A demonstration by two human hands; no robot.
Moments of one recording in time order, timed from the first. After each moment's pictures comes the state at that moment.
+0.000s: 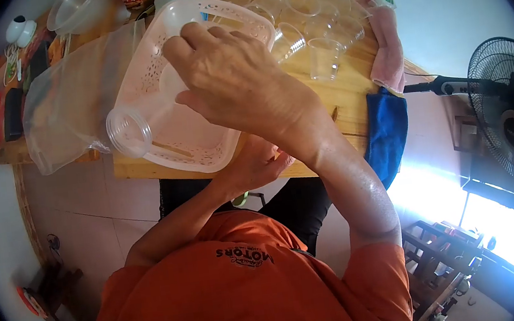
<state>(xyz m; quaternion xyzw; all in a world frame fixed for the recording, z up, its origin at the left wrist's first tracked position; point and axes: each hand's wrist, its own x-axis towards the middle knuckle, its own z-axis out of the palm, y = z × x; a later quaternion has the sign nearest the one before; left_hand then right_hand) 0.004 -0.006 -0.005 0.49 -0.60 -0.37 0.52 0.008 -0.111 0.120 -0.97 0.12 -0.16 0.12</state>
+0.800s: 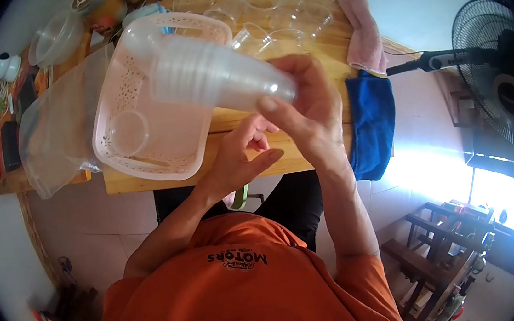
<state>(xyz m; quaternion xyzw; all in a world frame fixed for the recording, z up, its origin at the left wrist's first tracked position) 0.002 -0.006 0.000 0.47 -0.55 -0.47 0.51 -0.112 -0.091 0.100 -0.60 0.32 -0.43 0.59</state>
